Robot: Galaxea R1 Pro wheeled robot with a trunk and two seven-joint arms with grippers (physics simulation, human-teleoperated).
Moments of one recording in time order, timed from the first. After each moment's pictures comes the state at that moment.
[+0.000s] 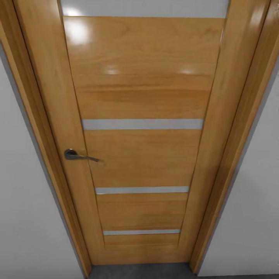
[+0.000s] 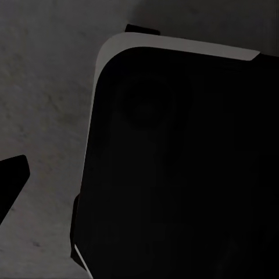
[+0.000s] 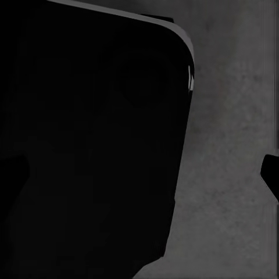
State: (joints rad) left arm 0.00 0.01 0.01 -0.07 0.19 -0.02 0.01; right arm 0.00 -0.02 0.00 0.01 0.12 -0.10 0.00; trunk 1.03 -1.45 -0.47
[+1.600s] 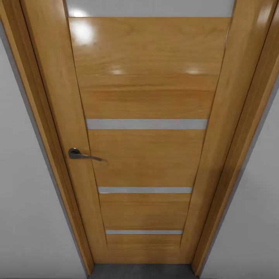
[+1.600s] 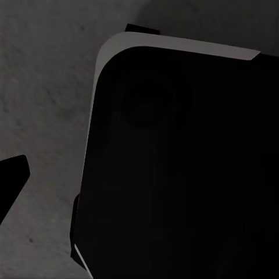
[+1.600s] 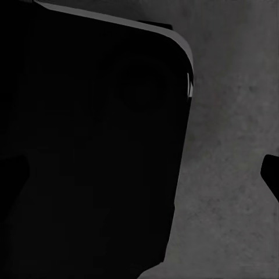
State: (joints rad) left arm 0.00 0.01 0.01 -0.07 0.19 -0.02 0.01; right arm 0.00 -0.02 0.00 0.00 0.12 -0.11 0.00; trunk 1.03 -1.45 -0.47
